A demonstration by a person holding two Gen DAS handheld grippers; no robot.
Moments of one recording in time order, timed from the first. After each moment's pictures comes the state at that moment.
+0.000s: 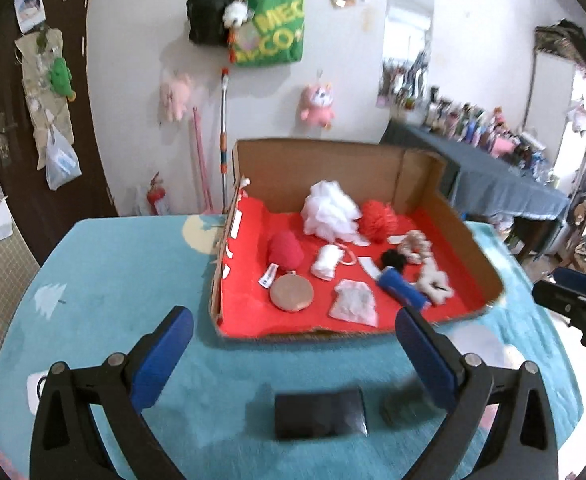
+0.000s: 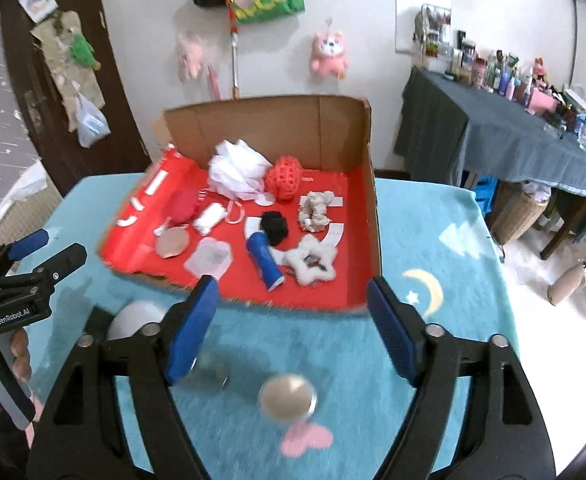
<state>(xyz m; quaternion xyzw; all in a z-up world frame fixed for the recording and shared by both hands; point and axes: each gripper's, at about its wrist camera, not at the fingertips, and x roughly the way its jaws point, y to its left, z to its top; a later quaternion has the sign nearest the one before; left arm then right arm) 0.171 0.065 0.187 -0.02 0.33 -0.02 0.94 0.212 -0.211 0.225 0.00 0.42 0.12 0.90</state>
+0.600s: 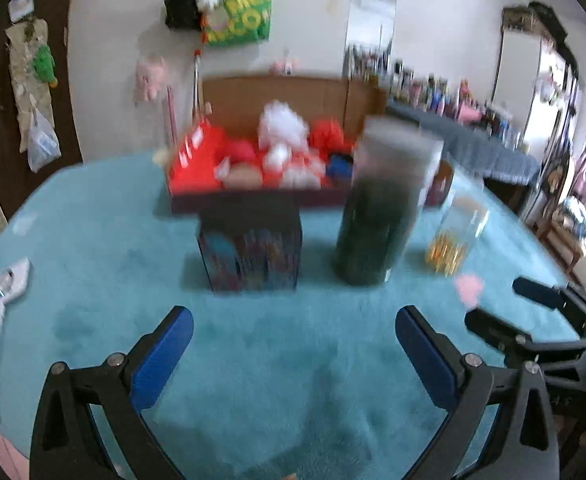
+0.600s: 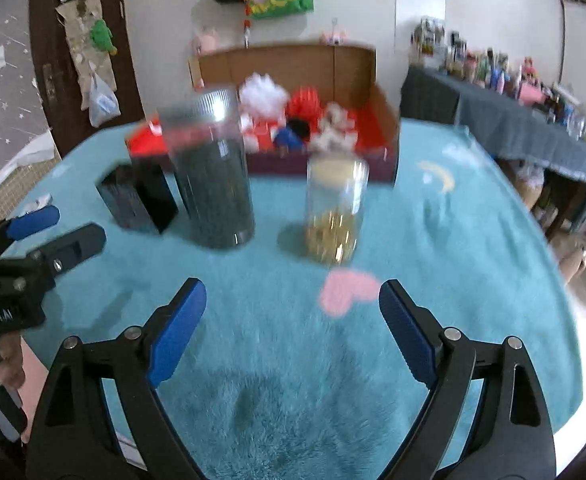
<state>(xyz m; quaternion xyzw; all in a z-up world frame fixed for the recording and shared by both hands) 0.084 0.028 0.081 -0.01 0.37 -0.07 0.93 0.083 -0.193 0.121 -0.02 0.40 0.11 0.91</state>
